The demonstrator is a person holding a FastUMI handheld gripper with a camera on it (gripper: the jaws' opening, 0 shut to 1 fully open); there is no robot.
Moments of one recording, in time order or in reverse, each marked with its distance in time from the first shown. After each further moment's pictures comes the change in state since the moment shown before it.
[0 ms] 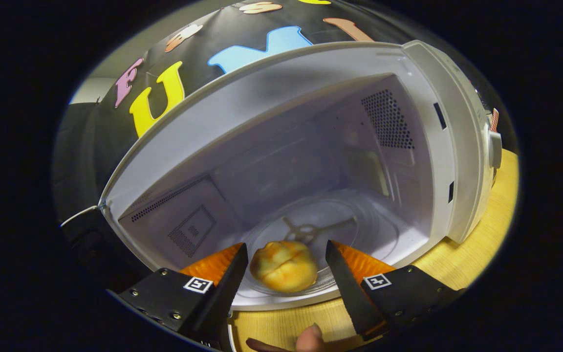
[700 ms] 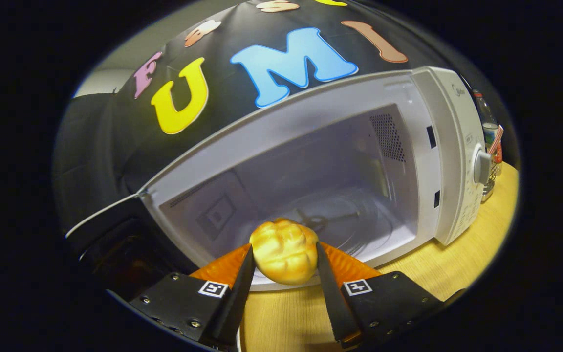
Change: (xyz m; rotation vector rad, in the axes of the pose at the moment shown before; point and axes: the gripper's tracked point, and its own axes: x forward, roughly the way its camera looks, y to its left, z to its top) arm -0.025 0.005 -0.020 0.011 0.115 0.039
